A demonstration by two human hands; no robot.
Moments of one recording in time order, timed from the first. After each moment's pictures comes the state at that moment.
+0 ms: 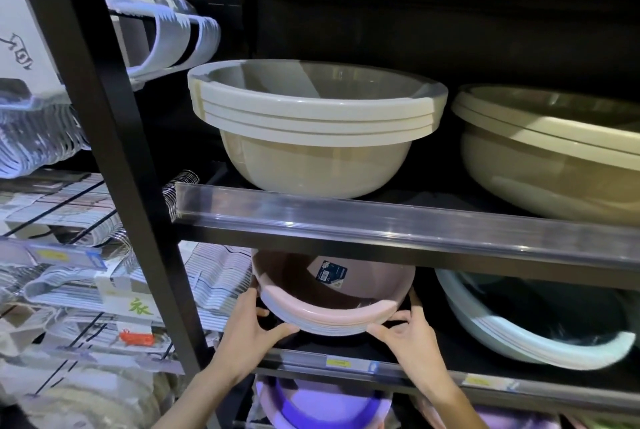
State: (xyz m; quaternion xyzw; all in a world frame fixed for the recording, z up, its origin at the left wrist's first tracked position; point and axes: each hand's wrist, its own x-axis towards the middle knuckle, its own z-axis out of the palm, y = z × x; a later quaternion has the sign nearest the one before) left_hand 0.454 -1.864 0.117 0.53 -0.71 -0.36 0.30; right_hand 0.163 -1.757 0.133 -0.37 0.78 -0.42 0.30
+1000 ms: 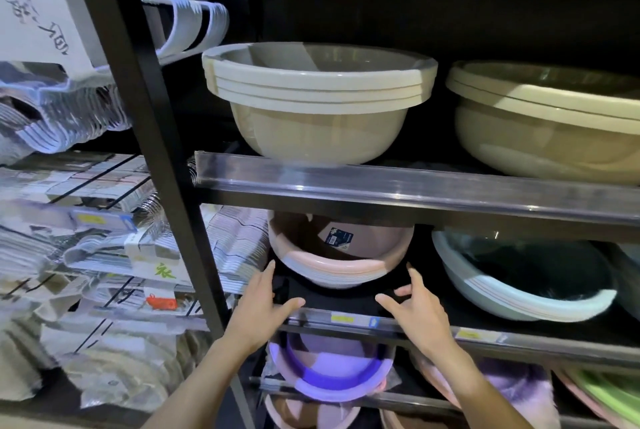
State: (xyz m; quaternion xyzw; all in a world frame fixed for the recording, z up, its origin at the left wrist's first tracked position) left_hand 0.456 -1.825 0.125 0.54 -0.75 -0.29 0.24; right_hand 0.160 -1.726 0.137 -0.47 0.81 -0.31 0.18
